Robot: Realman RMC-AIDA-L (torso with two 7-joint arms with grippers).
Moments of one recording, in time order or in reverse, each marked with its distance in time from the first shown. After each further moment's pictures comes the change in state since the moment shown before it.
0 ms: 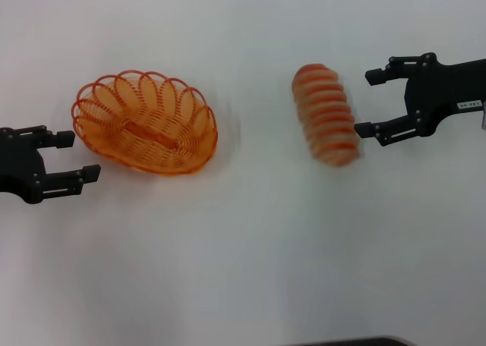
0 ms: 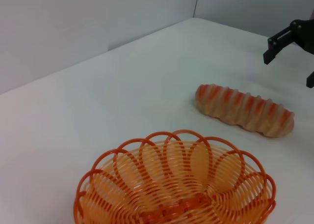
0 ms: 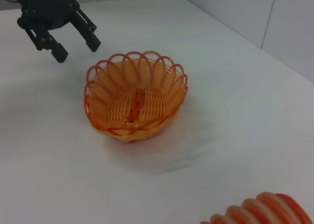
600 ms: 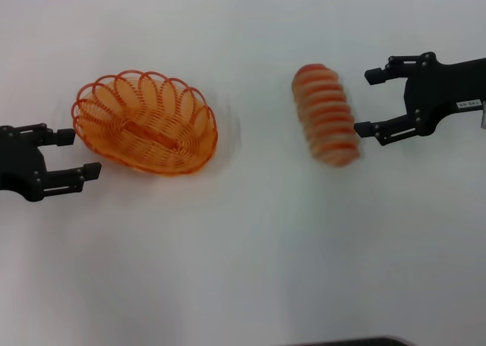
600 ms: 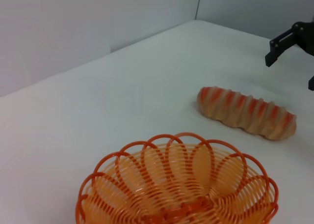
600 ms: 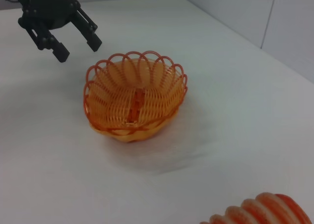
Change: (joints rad) left arm 0.000 -0.002 -0.001 -0.002 -0.007 -0.005 0.000; right arm 0.002 0.000 0.000 0.000 -0.001 0.002 0.000
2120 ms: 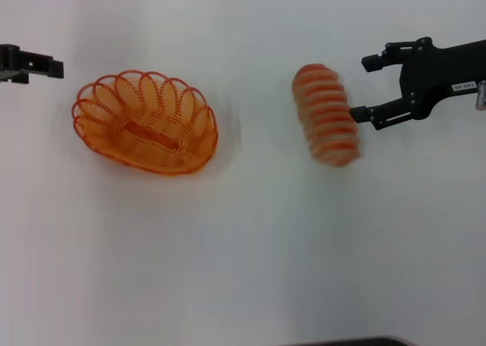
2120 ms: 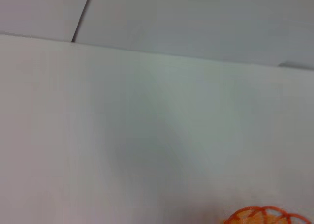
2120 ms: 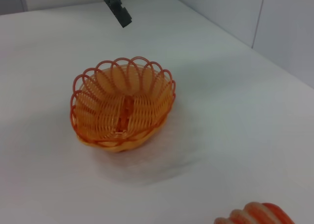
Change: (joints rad) left arm -0.334 0.140 0.003 -0.051 0.321 -0.112 -1.009; right arm 0.038 -0.014 -0.024 -0.002 0.000 0.016 0.088
